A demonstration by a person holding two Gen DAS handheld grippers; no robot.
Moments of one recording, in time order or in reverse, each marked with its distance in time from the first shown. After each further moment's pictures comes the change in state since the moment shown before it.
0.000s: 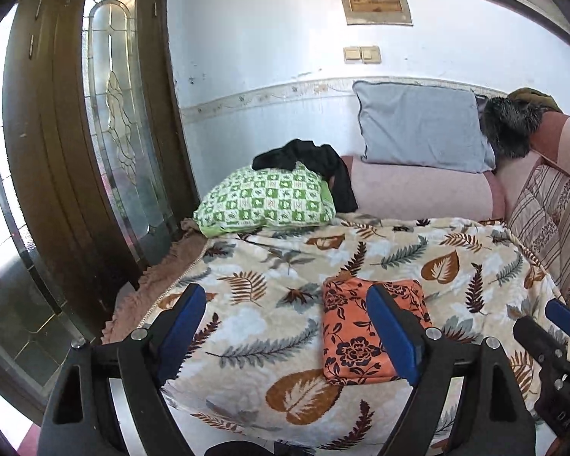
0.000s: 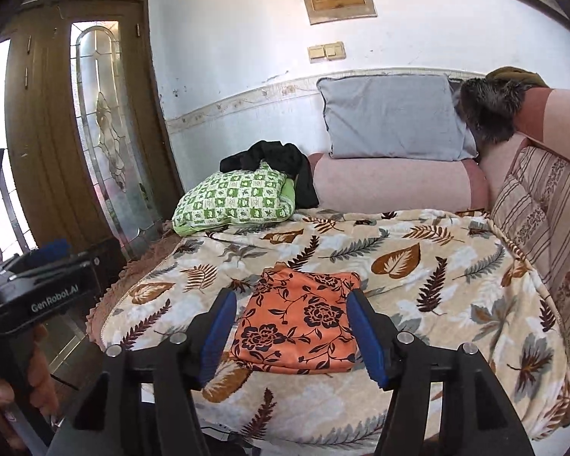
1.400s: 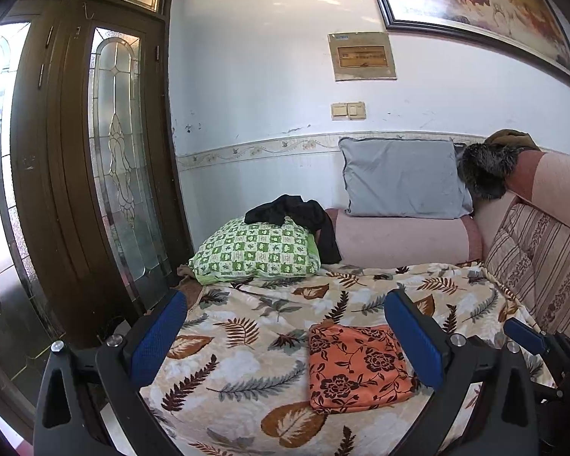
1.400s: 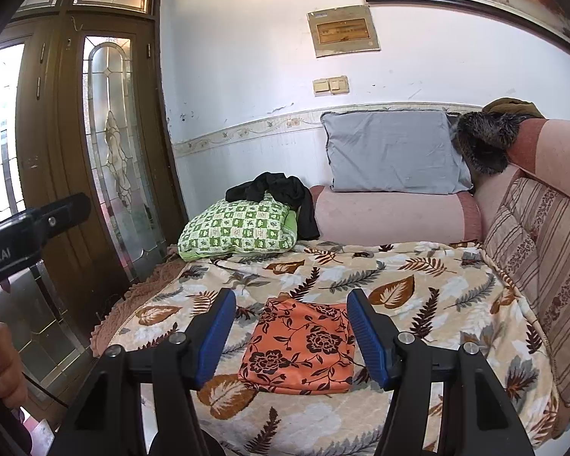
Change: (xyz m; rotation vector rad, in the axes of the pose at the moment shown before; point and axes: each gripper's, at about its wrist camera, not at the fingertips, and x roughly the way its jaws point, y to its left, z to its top) left arm -0.081 0.007 0.034 -0.002 -0.172 -0.058; right arm -0.045 0.017 0.024 -0.023 -0.099 -0.007
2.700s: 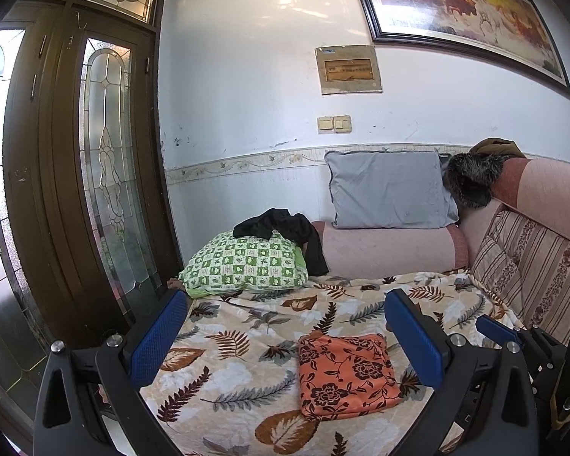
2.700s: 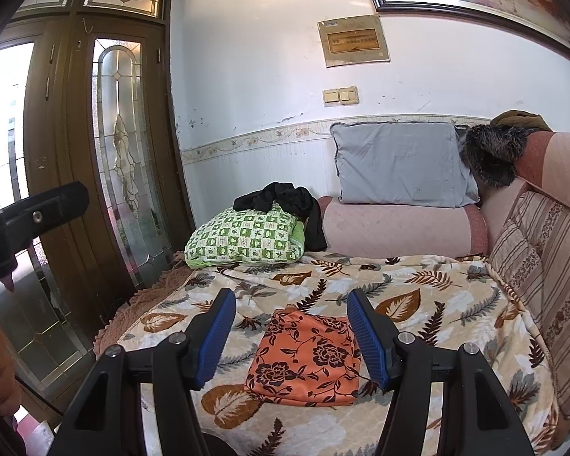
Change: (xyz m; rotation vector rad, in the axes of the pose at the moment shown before) left arm -0.017 0.001 0.013 0.010 -0.041 -0.050; right arm 0.000 0.007 0.011 -0.030 -0.033 0.025
